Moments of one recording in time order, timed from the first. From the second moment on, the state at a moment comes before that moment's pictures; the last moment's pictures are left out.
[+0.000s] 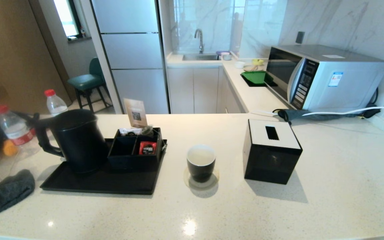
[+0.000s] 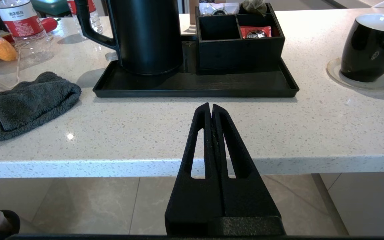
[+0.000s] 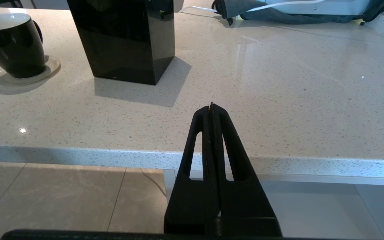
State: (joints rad) left arm 0.00 0.00 0.00 0.00 0.00 0.01; right arm 0.01 0.00 0.00 0.00 0.01 -0.02
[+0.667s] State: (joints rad) left arm 0.00 0.00 0.00 0.01 0.00 0.01; right arm 0.01 0.00 0.00 0.00 0.02 -0.02
